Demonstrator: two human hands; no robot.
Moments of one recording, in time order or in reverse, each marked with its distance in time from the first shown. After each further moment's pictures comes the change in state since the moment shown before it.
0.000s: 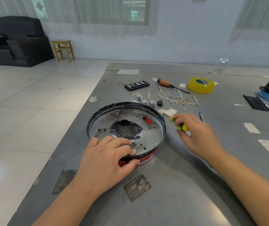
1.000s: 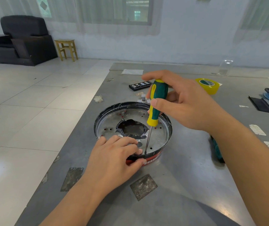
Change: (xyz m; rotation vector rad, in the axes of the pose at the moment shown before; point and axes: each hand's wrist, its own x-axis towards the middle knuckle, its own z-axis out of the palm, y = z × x) left_hand 0.001 -0.001 -0.003 -0.016 -0.052 -0.016; right_hand 0.095 -0.126 -0.066 0.481 -0.257 -0.020
